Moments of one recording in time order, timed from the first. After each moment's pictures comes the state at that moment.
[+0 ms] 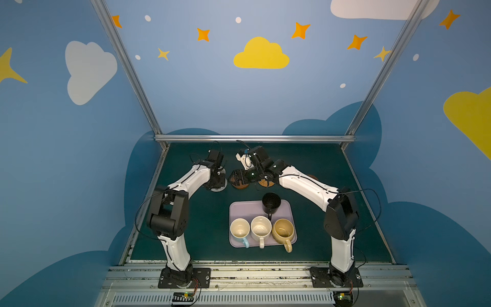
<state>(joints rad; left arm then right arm) -0.25 1.84 1.37 -0.77 -0.07 -0.27 0.82 1.97 1.74 -0.54 -0.33 0.42</state>
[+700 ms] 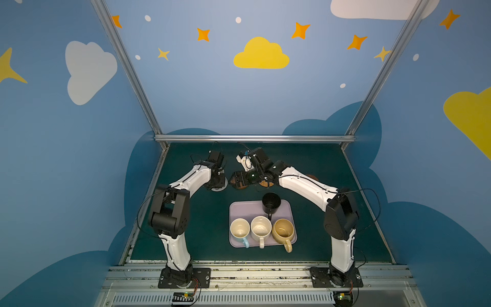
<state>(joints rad) -0.25 1.85 1.36 -0.74 -0.10 -0.27 0.82 1.97 1.72 -0.54 -0.33 0.42</state>
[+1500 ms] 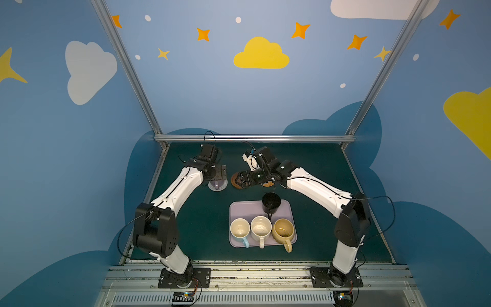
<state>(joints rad) -0.25 1.60 1.35 -0.74 -0.12 -0.35 0.82 1.81 1.65 -0.63 -0.19 0.37</state>
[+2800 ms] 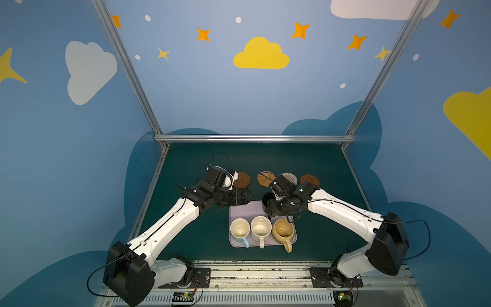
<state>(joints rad) -0.50 1.24 0.99 -0.56 0.49 -0.62 0.86 1.53 1.20 -0.92 -0.02 0.64</state>
